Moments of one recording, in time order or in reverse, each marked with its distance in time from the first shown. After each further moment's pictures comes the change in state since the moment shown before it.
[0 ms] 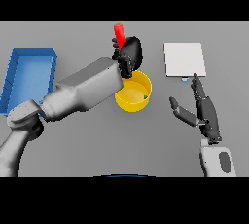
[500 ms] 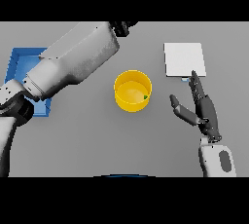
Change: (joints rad) left arm -0.225 0.100 0.157 0.054 0.014 0.121 0.010; right arm -0.011 0.007 0.001 -0.009 -0.036 0.028 -0.012
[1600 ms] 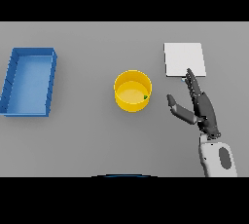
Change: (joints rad) left arm 0.214 0.322 0.872 0.343 0.677 0.304 0.448; right arm -0.026 -0.028 0.025 0.004 0.015 0.025 -0.017
